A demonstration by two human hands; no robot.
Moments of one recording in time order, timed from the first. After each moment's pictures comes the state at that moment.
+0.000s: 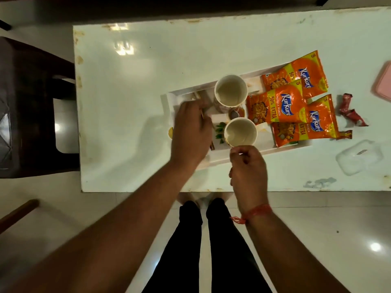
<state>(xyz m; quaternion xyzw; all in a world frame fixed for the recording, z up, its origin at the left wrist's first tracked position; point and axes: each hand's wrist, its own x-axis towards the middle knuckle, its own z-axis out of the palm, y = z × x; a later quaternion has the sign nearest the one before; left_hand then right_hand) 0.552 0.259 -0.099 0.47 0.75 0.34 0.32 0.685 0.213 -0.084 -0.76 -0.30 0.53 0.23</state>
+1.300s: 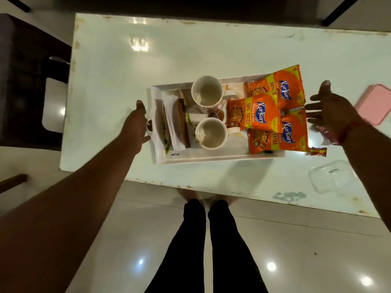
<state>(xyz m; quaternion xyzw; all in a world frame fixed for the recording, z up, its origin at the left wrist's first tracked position) 0.509 0.258 -0.118 -0.02 0.82 0.30 0.48 0.912 0.444 -0.132 -0.73 -0.42 0.54 0.07</state>
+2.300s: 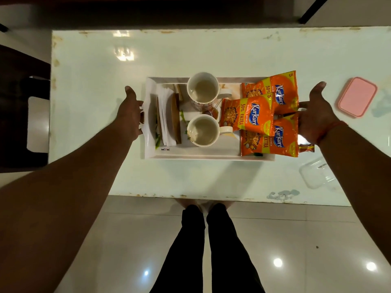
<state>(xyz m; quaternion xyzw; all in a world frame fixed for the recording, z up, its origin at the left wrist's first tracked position) 0.512 0.324 -0.125 0.00 0.81 0.30 0.50 0.912 0.435 -0.143 -0.71 -0.20 0.65 0.18</state>
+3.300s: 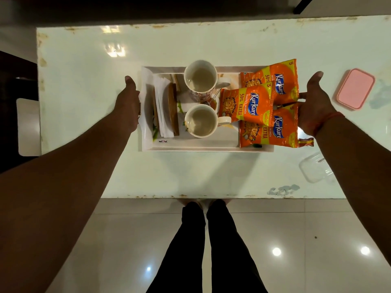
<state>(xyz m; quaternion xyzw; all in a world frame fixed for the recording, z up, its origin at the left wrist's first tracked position) 0.507 0.349 -0.133 0.02 0.80 0.30 0.52 0.901 0.435 -0.139 -0.72 -0.23 0.62 0.21</state>
